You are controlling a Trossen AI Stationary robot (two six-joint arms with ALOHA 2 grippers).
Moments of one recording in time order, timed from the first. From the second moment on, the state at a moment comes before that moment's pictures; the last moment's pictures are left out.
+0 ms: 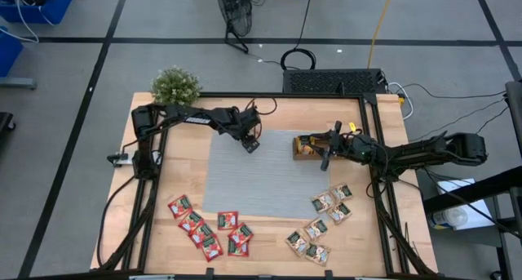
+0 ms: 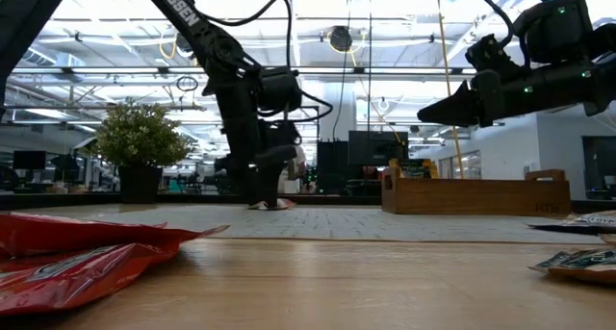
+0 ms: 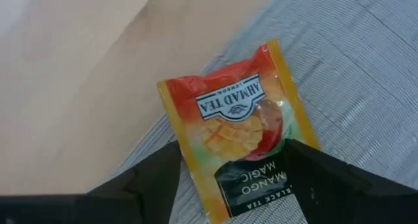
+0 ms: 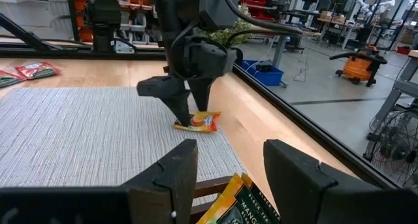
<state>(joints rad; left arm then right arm) 0.37 1.94 1.19 -0.45 -0.07 -0.26 -0.19 1.03 0.07 0.85 0.18 -0.09</state>
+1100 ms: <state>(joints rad) 0.23 1.93 1.19 0.01 -0.12 0.25 -0.19 1.03 0.07 0.85 0.18 -0.09</state>
